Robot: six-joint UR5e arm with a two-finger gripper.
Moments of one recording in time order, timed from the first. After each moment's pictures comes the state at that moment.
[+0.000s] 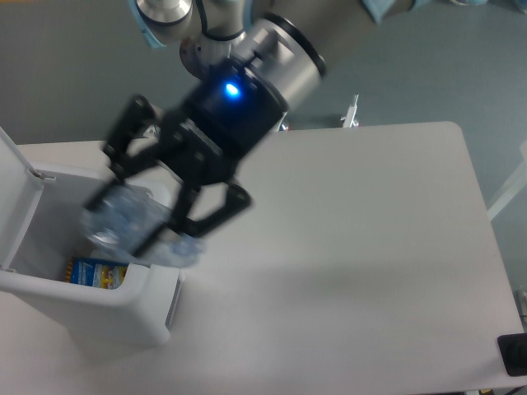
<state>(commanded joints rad) 2.37 -1.84 -1.25 -0.90 0.38 0.61</state>
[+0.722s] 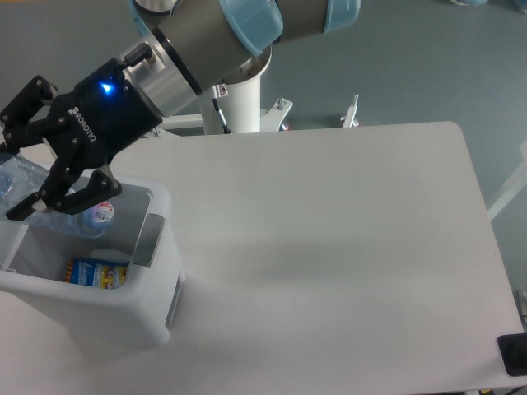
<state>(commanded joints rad) 2.31 -1.81 -1.43 -0.83 0.38 0.67</state>
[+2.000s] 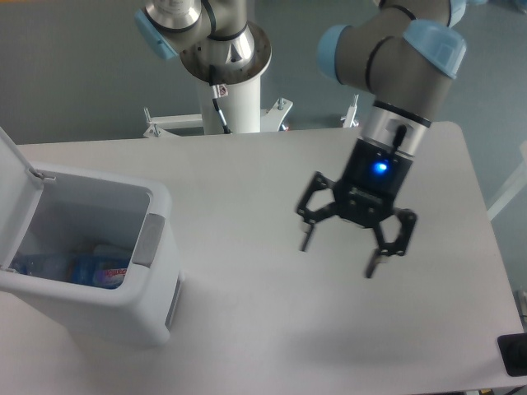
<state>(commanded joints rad) 2.76 -1.88 -1.60 -0.84 1.03 1.02</state>
